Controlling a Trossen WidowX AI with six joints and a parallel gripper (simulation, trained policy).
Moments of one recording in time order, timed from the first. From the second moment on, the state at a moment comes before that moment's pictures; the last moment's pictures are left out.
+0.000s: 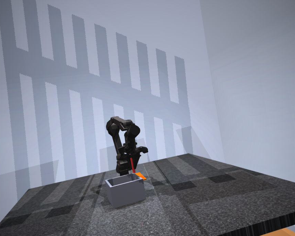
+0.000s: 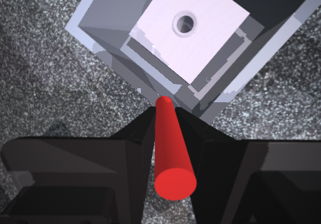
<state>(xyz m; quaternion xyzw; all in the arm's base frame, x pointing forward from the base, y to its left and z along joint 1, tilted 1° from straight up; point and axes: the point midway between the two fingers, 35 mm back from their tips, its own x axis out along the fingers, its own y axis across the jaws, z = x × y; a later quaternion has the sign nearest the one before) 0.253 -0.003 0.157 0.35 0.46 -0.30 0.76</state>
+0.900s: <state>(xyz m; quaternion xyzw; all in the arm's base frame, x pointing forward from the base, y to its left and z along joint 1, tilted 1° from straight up) 0.291 -0.067 0.132 0.37 0.45 -0.35 0.73</state>
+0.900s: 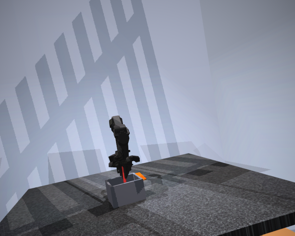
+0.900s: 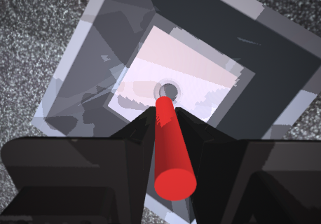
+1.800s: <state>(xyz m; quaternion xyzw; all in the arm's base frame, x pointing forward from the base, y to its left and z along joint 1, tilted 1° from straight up) 0.315 -0.089 0.107 0.32 0.52 -0.35 0.71</state>
